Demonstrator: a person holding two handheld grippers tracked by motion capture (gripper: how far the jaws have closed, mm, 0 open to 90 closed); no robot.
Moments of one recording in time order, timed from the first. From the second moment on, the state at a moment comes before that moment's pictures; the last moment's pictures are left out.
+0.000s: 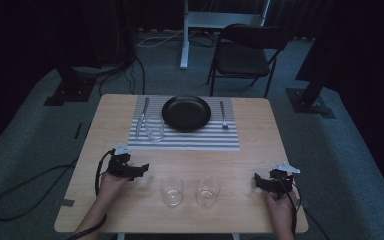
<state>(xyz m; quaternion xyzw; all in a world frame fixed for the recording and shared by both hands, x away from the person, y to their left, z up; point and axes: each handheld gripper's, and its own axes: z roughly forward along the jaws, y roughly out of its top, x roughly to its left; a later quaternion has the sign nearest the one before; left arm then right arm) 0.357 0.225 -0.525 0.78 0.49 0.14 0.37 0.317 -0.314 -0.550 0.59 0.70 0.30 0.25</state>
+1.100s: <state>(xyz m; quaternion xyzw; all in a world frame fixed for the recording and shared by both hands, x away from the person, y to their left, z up) 0.291 0.266 -0.537 0.78 0.50 0.20 0.31 0.317 -0.314 -0.550 0.60 0.70 0.30 0.25</state>
